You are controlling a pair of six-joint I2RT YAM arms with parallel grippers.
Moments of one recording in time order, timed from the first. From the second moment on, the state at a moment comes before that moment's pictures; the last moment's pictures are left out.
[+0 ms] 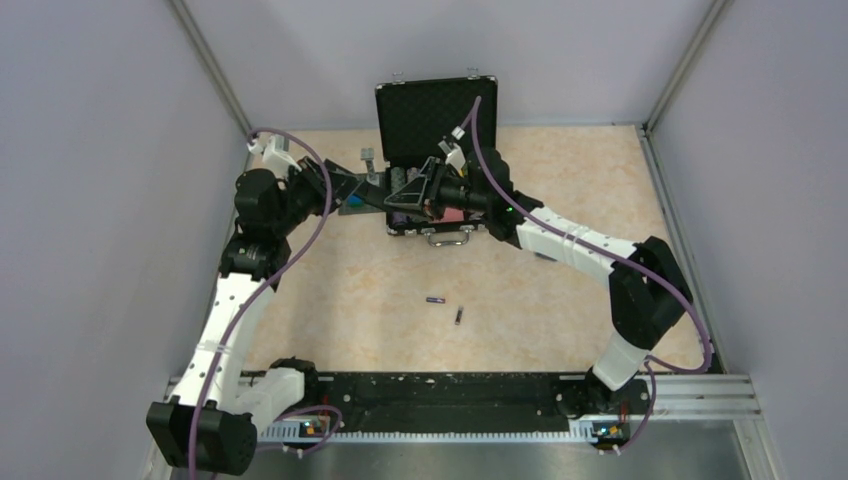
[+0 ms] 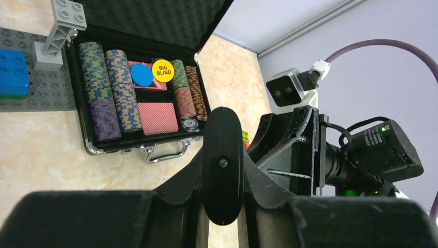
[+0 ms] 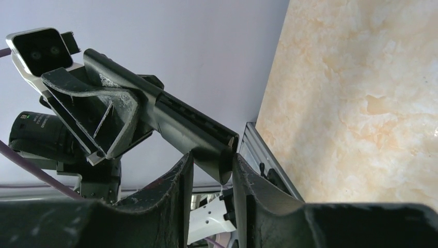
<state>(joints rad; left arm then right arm) -0.11 1.00 0.99 -0.14 0.41 -0.79 0.72 1.68 1.26 0.26 -0.53 1.23</state>
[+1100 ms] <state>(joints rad) -0.11 0.99 0.84 -0.17 0.32 -0.71 0.71 1.62 1.15 0.54 -0.43 1.29</state>
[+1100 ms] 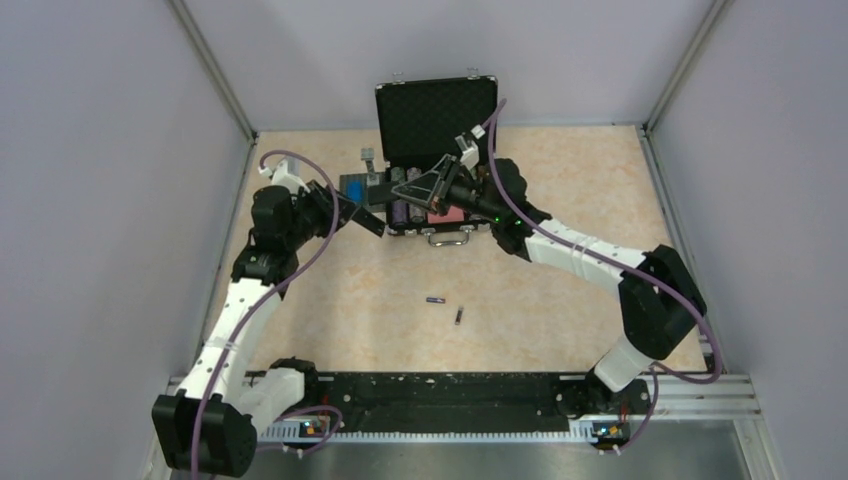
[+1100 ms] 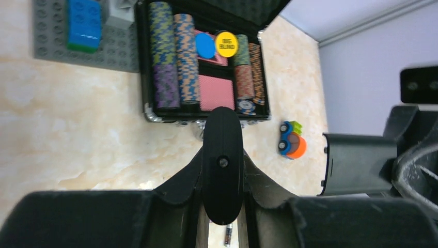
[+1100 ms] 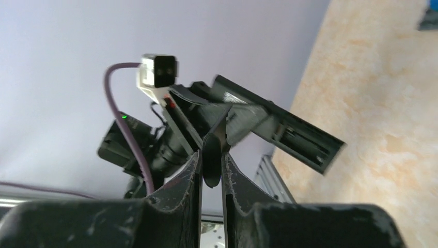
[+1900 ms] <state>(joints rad) -0.11 1.02 0.74 -0.13 0.59 -0.65 0.52 1.40 0.68 -0.15 -0.10 1.20</state>
